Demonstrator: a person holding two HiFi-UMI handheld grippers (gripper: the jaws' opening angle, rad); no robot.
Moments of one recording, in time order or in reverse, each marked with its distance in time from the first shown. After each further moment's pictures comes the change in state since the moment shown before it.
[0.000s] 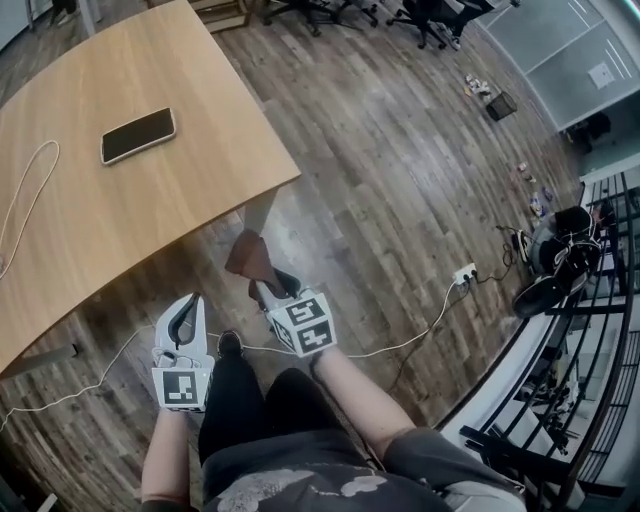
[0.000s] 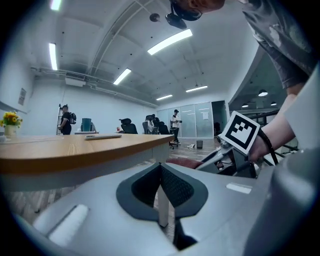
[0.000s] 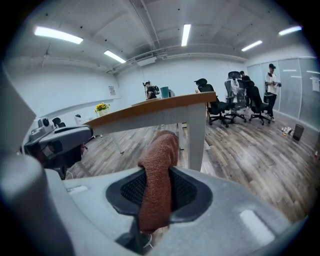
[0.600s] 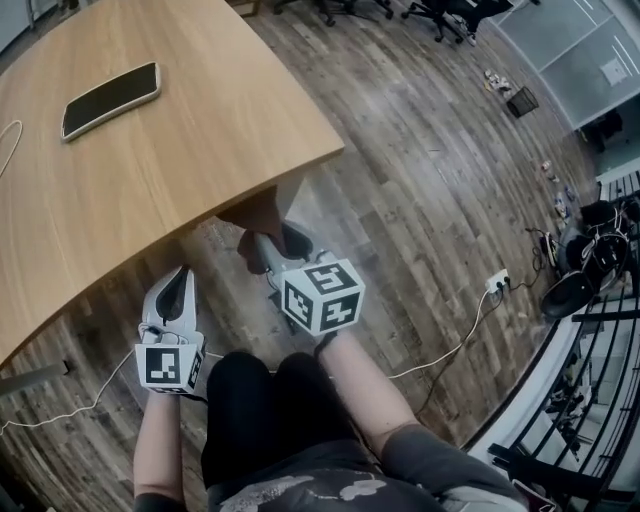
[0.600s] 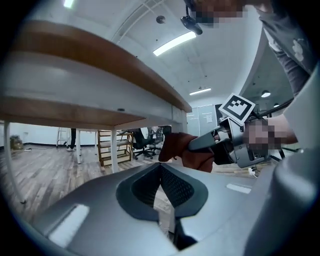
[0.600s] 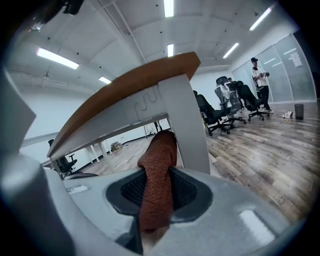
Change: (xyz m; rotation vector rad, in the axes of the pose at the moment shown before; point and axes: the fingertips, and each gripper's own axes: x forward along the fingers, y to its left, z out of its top) left arm 0.095 0.056 -0.113 -0.028 -0.063 0.021; right arm 0.104 -0.055 0.035 0.130 -0.272 0.029
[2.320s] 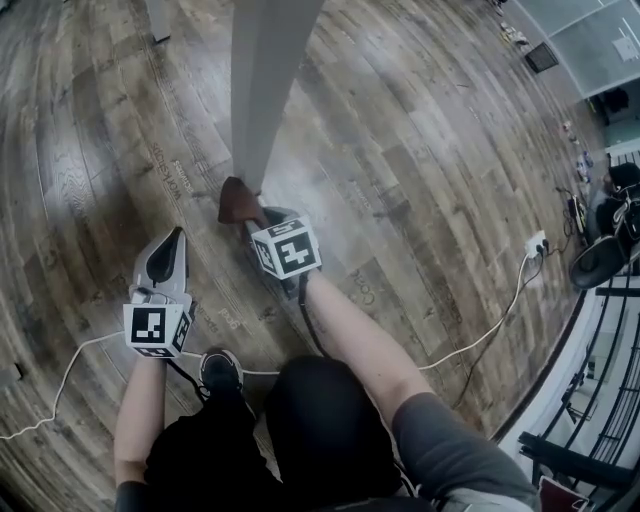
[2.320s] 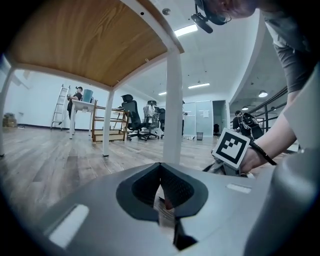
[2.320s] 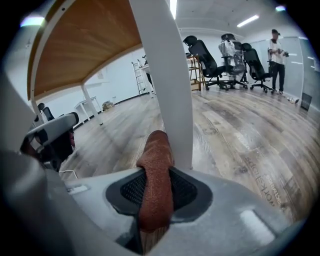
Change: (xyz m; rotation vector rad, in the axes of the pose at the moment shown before) left arm 0.069 -0.020 -0.315 -0.050 0.053 -0.071; right arm 0.134 -0.155 -0.391 -0.080 0.438 -0.073
